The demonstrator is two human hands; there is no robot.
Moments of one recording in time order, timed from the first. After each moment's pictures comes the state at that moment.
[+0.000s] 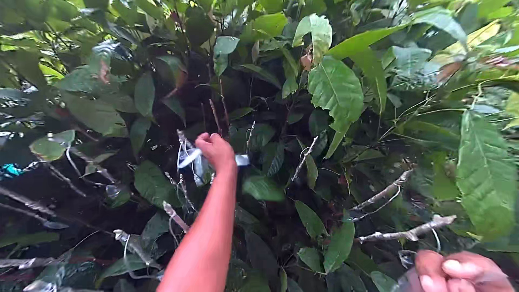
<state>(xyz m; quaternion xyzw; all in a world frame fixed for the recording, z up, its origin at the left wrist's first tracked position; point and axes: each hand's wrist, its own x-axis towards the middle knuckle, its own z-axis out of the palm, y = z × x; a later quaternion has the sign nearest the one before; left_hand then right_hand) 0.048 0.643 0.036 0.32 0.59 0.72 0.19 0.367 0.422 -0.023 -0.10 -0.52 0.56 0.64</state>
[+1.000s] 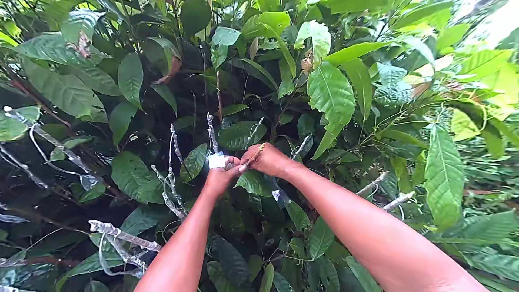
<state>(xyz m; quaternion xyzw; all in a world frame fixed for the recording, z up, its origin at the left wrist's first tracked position) 0.019 0.612 -0.045 0.58 0.43 0.56 0.42 0.203 0.655 0.020 -0.31 -0.91 0.19 0.21</state>
